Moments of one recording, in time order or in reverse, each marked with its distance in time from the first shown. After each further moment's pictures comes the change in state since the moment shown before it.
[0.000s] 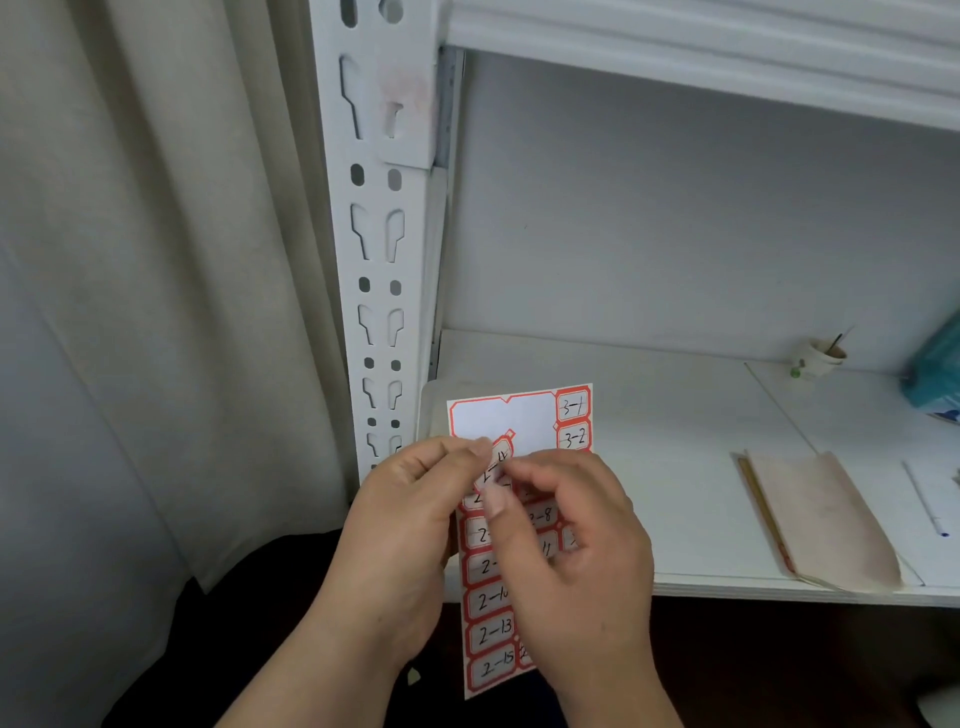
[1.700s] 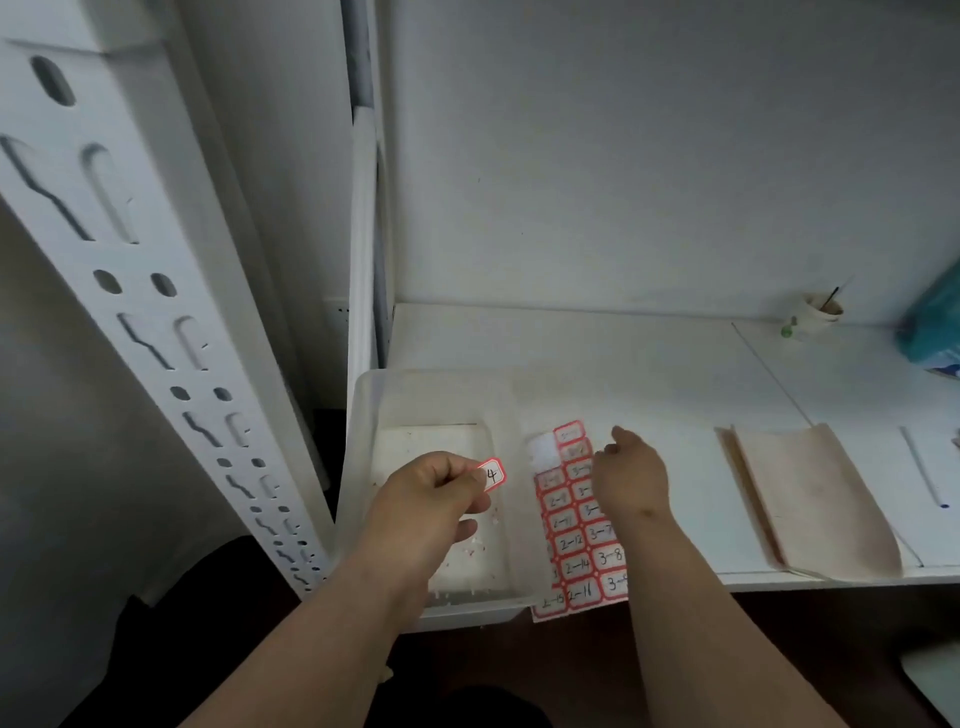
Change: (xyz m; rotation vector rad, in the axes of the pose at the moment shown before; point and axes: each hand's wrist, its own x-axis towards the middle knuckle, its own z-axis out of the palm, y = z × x) left_hand 0.094 -0.073 0.031 0.436 0.133 -0.279; right_hand 0.106 0.210 -0.017 -0.443 -0.268 0.821
